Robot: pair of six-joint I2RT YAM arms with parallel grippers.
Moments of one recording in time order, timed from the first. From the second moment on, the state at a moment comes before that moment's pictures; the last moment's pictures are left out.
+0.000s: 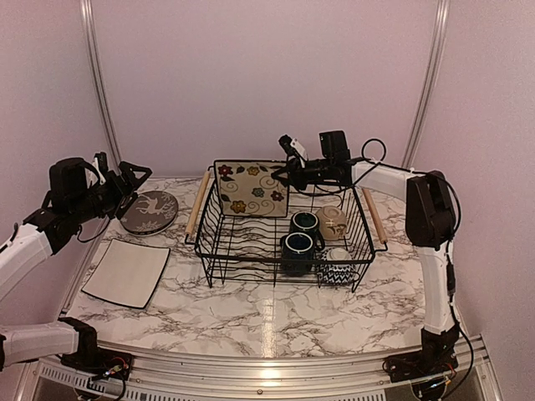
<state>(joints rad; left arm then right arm) -0.21 0.96 0.80 -0.12 0.27 -0.86 0.43 2.26 1.91 -0.10 -0.83 -0.31</state>
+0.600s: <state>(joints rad) -0.21 0.96 0.77 -0.08 0.28 -0.88 0.43 2.09 1.72 0.03 -0.74 0.06</state>
